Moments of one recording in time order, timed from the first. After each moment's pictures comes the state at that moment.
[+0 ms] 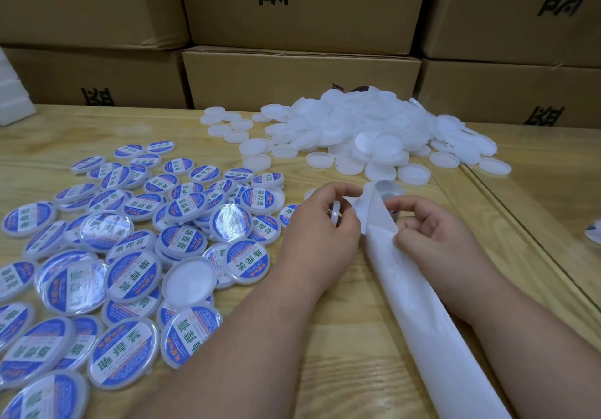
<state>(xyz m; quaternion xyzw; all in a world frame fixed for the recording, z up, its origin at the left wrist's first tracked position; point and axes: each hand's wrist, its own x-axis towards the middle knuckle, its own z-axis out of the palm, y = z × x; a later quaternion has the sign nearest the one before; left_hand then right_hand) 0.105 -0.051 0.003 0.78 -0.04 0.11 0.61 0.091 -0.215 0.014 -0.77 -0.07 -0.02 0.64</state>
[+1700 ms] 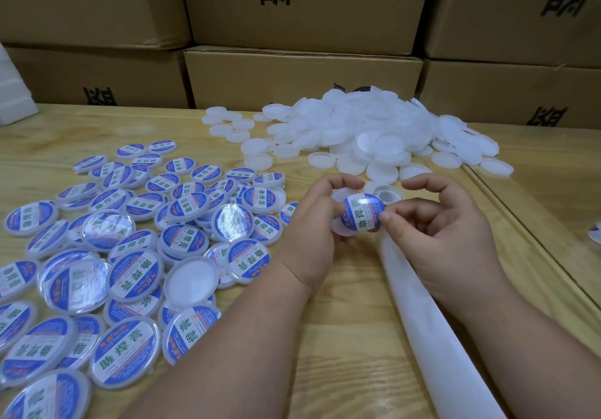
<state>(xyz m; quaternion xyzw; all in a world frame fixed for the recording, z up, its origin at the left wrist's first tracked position) 0.106 -0.046 0.017 0.58 -0.07 0.00 0.81 0.081 -0.197 0.026 -0.70 -0.12 -0.15 0.69</state>
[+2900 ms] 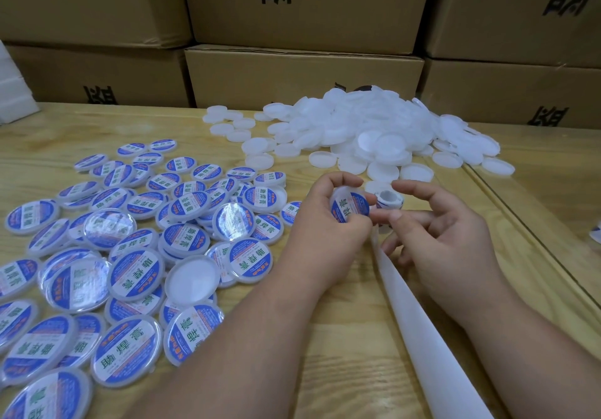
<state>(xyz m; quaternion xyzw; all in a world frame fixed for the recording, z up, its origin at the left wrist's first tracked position) 0.099 -0.052 0.013 0.71 -0.08 0.09 0.70 0.078 -0.199 0.022 -0.73 -0.10 -0.14 0.66</state>
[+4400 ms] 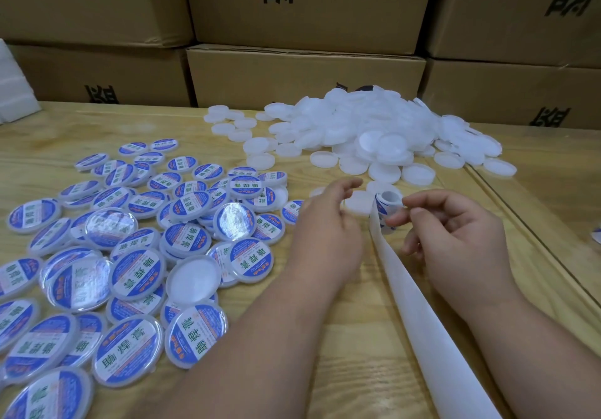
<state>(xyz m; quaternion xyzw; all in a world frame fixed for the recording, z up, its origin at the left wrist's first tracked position) 0.103 -0.056 0.006 0.84 -0.04 0.14 0.52 0.086 -0.207 0.017 -0.73 -0.05 -0.19 0.65</state>
